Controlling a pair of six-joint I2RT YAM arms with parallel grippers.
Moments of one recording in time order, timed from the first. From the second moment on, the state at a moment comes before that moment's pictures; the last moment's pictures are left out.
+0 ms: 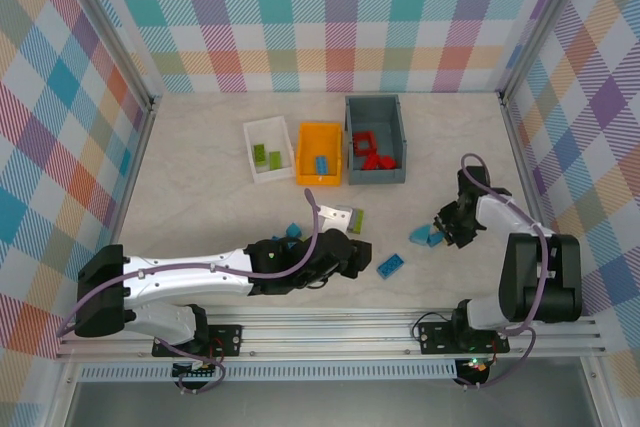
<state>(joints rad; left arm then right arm) -1.31 1.34 0.98 -0.27 -0.36 -0.87 -0.02 1.39 0.75 -0.71 -0.12 0.98</state>
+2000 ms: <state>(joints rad) -1.07 1.15 0.95 -0.71 -0.52 -1.03 0.63 2.05 1.94 -0.89 0.03 0.62</state>
